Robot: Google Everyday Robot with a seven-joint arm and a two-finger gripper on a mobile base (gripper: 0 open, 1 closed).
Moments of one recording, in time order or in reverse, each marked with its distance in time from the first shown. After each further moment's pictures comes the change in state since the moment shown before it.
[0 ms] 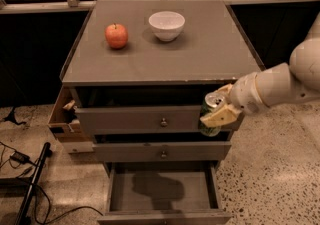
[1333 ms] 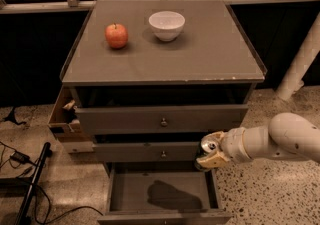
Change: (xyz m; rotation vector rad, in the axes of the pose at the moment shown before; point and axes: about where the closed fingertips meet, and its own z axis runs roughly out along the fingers) arm 0.133 0.028 0.109 -0.006 -0.038 0.002
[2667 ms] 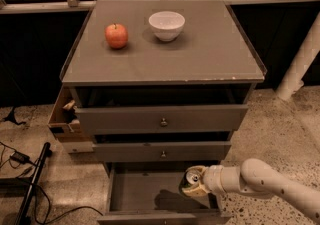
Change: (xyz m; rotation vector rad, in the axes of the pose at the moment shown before) arm 0.122 0.032 0.154 -0.058 -0.100 0.006
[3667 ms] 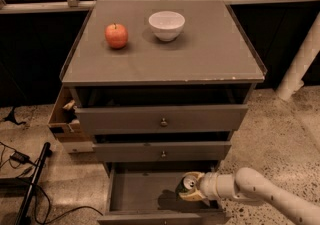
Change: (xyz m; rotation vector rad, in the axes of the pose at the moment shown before) arm 0.044 -0.005 0.043 -0.005 -0.058 -0.019
